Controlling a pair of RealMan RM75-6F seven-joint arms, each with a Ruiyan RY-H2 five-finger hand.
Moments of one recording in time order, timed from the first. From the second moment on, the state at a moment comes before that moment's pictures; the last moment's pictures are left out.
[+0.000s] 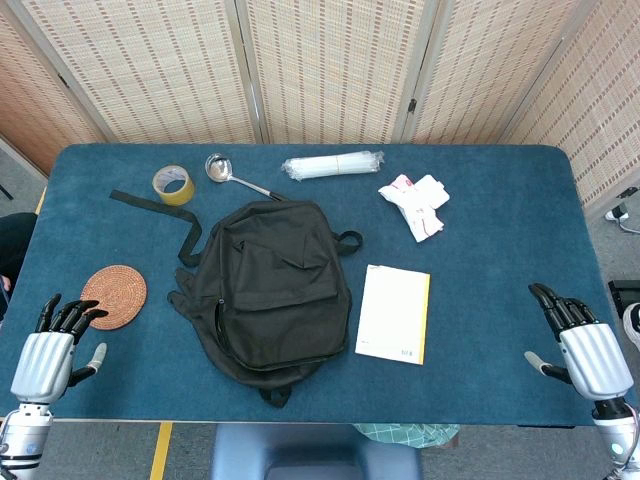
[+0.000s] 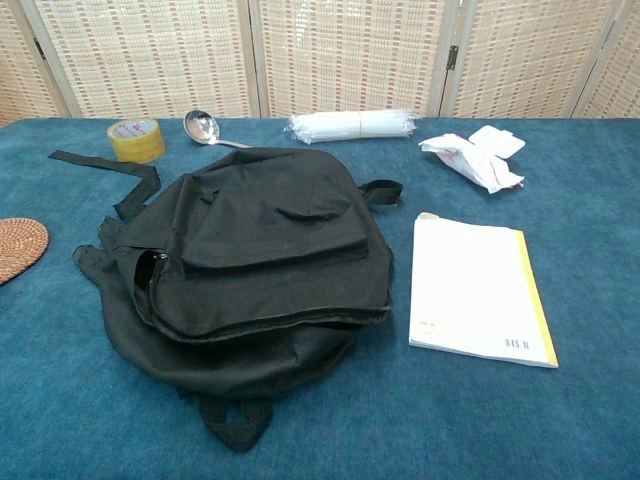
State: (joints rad) left arm -0.16 -1.22 -0.02 -1.56 1.53 1.52 0.06; right arm 0.12 -1.15 -0.02 -1.45 -1.63 1.58 0.09
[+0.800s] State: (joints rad) left arm -0.15 -1.21 -0.01 -1.60 1.54 1.49 0.09; right arm 0.28 -1.43 -0.04 -1.11 -1.79 1.43 0.06
